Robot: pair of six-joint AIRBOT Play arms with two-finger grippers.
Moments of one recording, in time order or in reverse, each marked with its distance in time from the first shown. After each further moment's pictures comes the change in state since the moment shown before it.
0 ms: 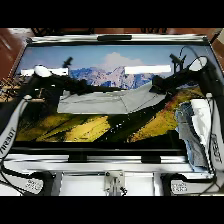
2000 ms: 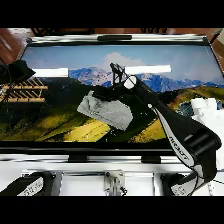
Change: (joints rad) left arm 0.256 0.600 -0.032 0.489 -0.103 -0.286; right arm 0.528 -0.209 0.019 0.327 -0.480 -0.014
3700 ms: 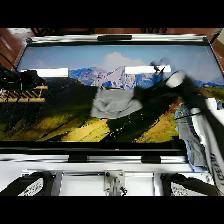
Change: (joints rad) left arm -0.048 0.008 -0.084 0.004 0.022 0.049; right arm -0.357 0.367 -0.215 -0.364 0.279 0.042
